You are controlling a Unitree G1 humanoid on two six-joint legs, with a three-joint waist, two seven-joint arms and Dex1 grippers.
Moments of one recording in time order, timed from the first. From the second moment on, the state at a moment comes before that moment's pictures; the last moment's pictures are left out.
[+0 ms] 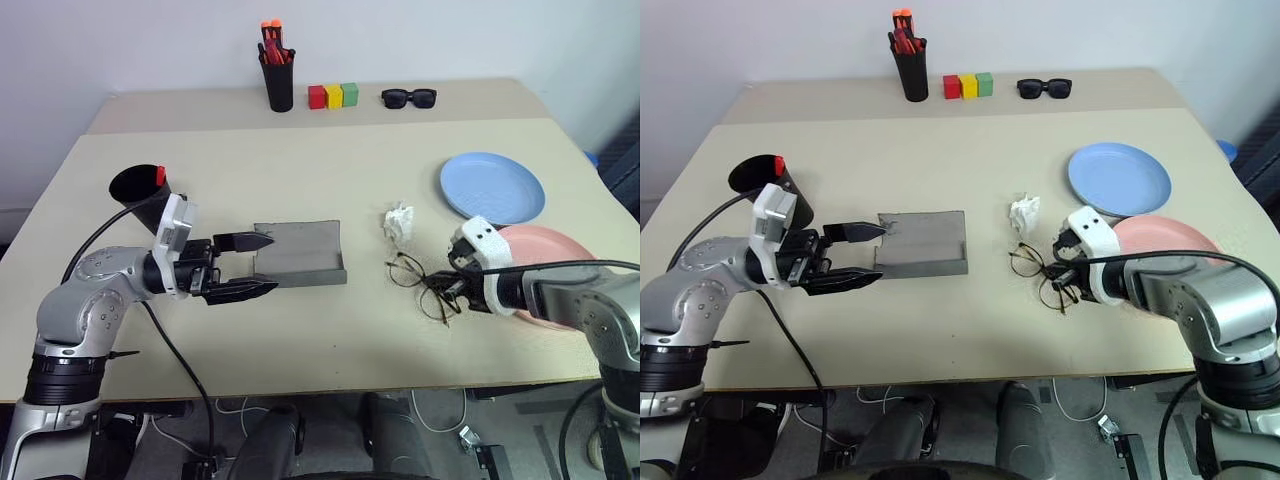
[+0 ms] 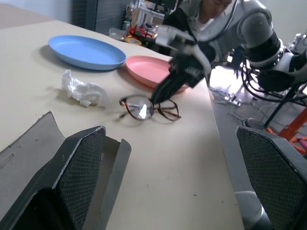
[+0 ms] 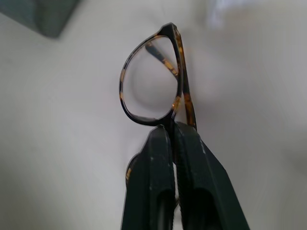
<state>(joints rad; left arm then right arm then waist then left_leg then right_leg) -0.34 0.69 0.14 -0.14 -0.73 0.58 -1.30 -0.47 -0.81 -0.11 -0.47 0.68 1.42 0.60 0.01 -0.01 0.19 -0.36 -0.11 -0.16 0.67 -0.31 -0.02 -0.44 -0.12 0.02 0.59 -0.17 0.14</state>
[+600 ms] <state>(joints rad) -0.19 0.78 0.30 -0.36 -0.93 0.77 -1.10 -0.75 -0.30 0.21 -0.17 0.46 0.93 0.52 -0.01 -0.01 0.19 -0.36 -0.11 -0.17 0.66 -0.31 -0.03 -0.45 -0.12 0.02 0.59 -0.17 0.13</state>
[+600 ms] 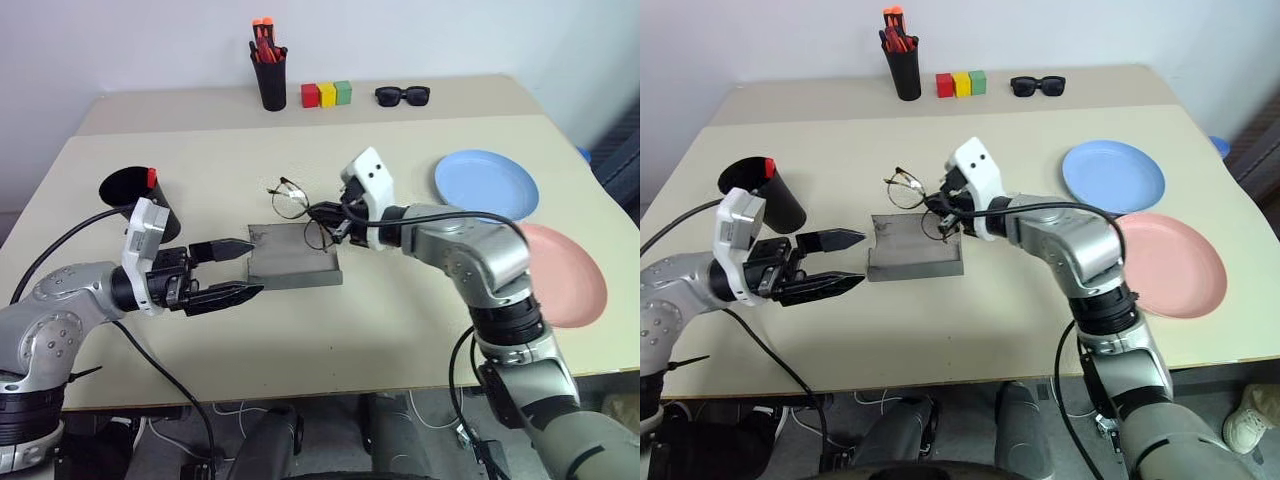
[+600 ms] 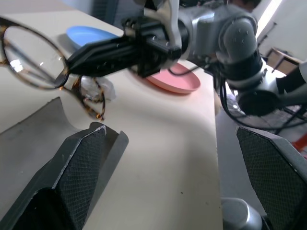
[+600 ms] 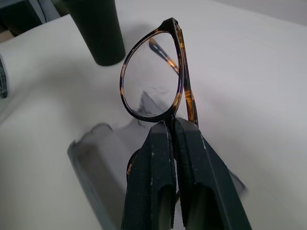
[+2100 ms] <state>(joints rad) -0.53 0.64 0.14 0.00 -0.61 0.51 -0.92 -0.72 -0.30 0.23 -0.10 0.24 0.69 0.72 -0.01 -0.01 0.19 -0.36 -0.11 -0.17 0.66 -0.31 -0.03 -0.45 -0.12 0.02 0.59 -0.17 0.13</state>
